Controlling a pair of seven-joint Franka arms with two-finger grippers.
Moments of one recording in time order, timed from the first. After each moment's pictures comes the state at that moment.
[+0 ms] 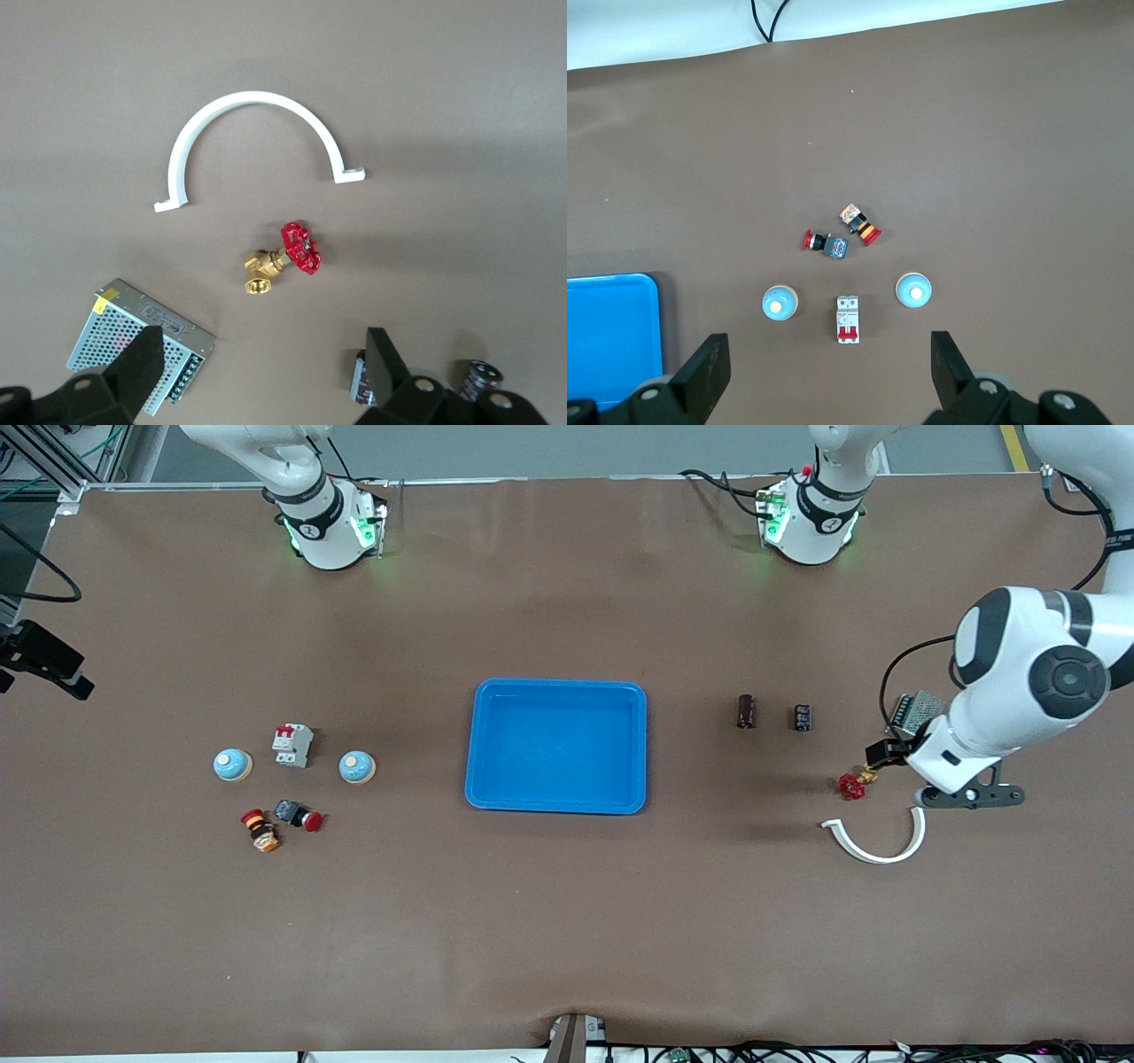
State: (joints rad) left arm 0.42 0.27 -0.50 -1.88 0.23 2.05 -0.19; right arm 0.03 -0.01 -0.10 -1.54 0.02 1.70 0.05
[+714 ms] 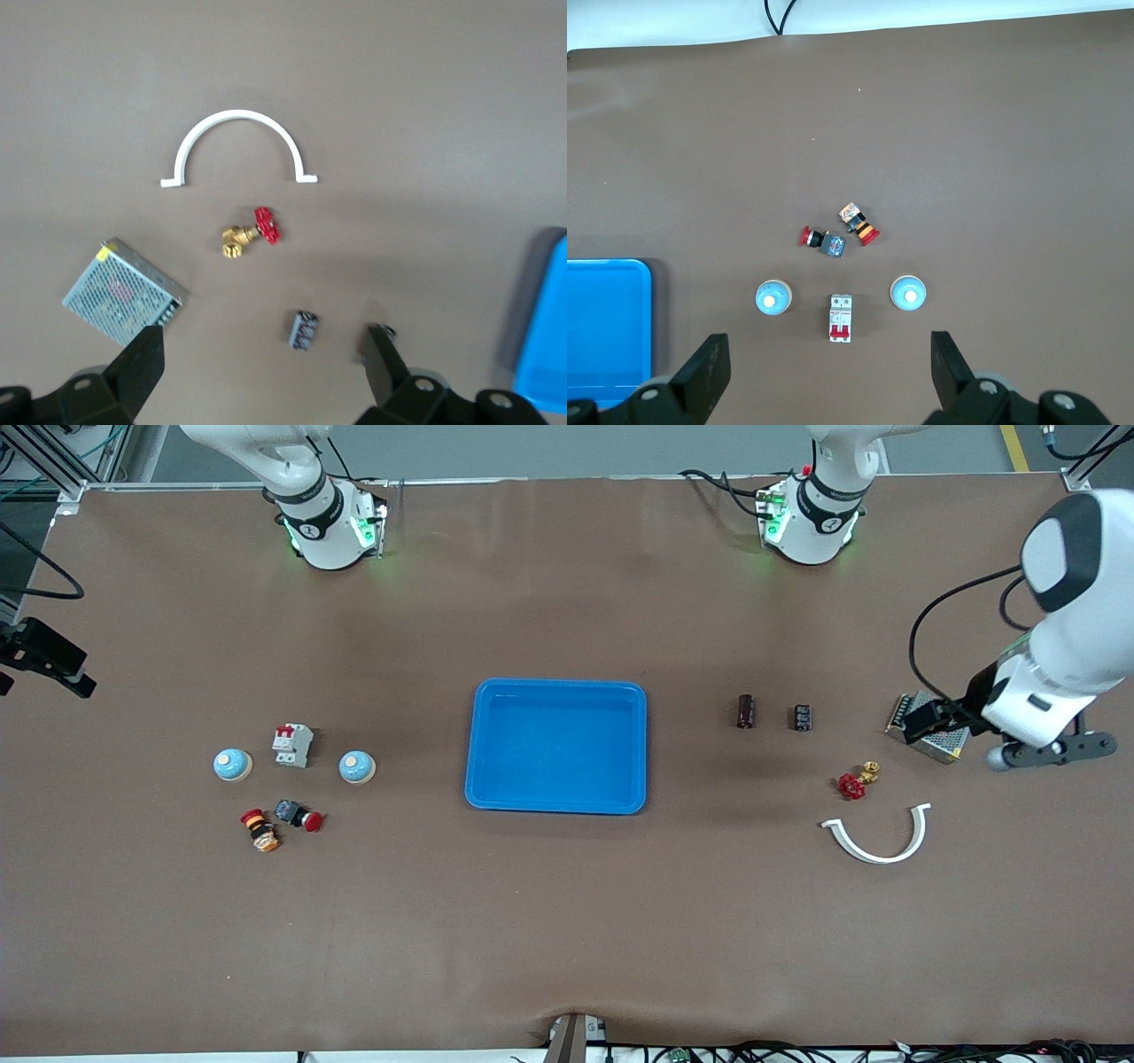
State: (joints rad) left arm 0.14 0.04 -0.16 -1.83 -0.04 1.88 -0.14; right arm 0.03 -0.01 -0.10 -1.55 0.02 1.70 -0.01
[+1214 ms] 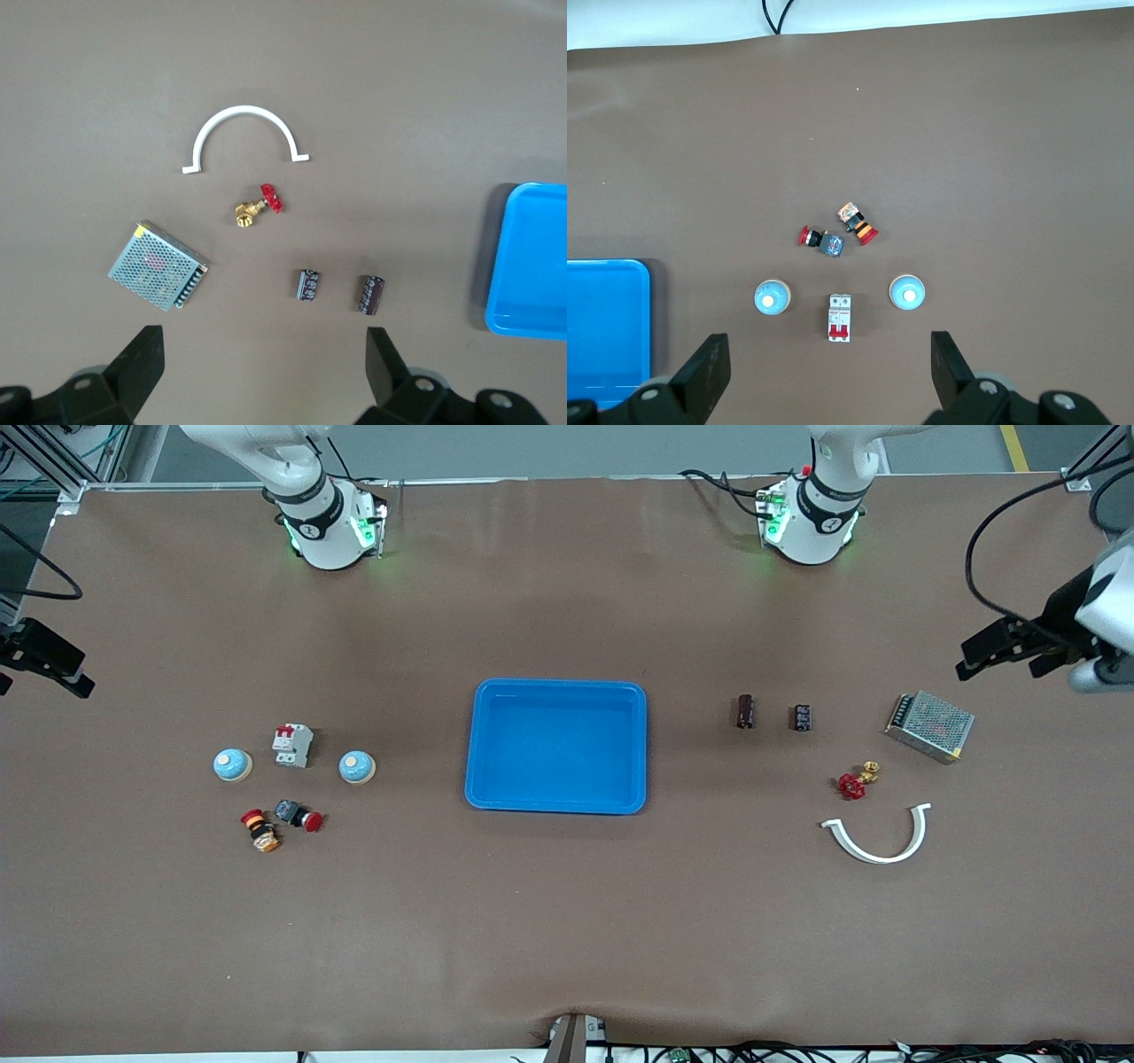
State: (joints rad) left arm 0.13 -0.07 -0.12 -1.71 -0.06 1.67 -0.03; right arm 0.03 -0.01 -0.10 -1.55 0.02 1.70 -0.01
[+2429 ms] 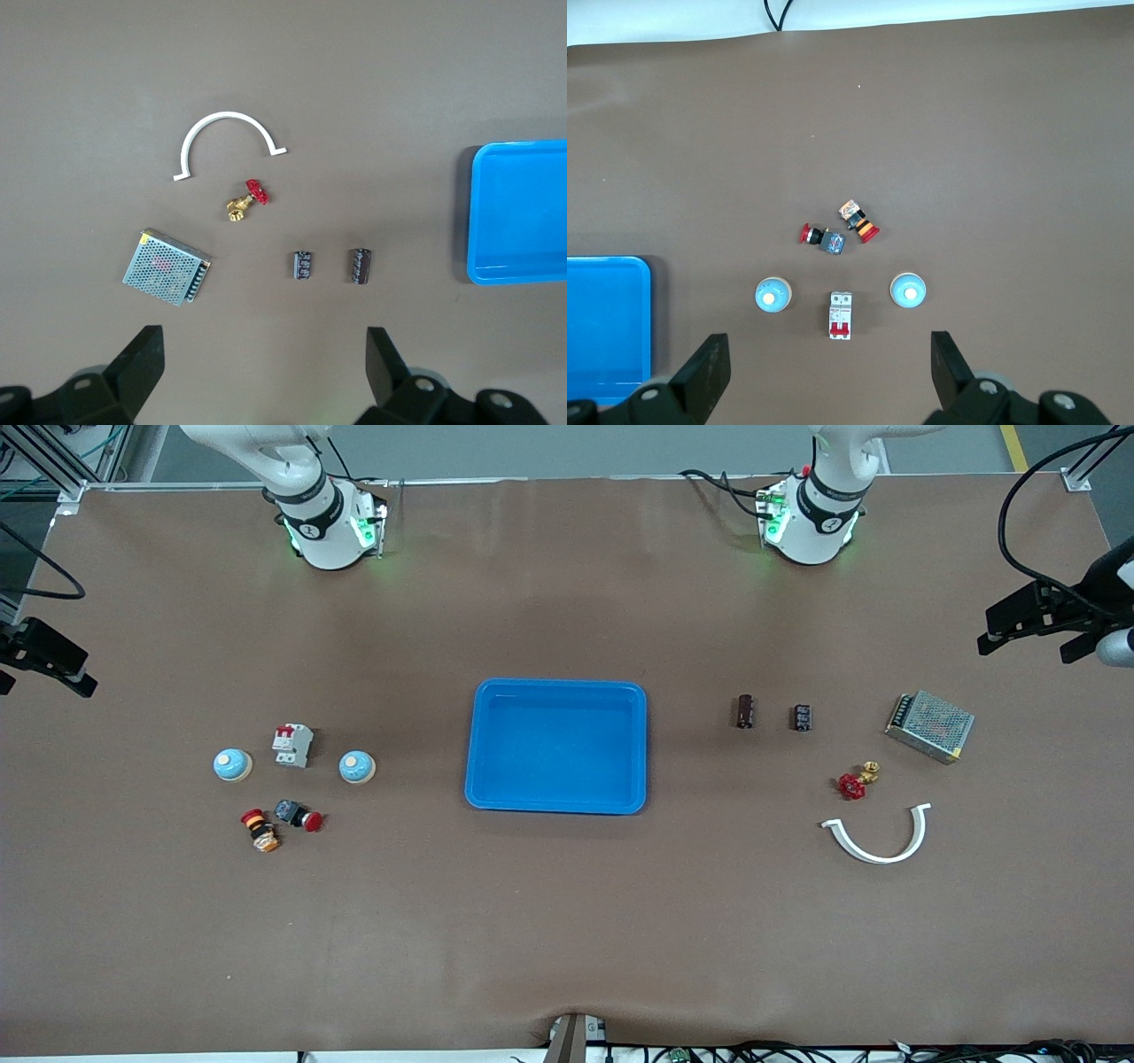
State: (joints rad) left arm 0.03 0.04 -0.05 -1.45 -0.06 1.48 0.07; right arm 0.03 -0.01 -0.10 -1.55 0.02 1.70 -0.01
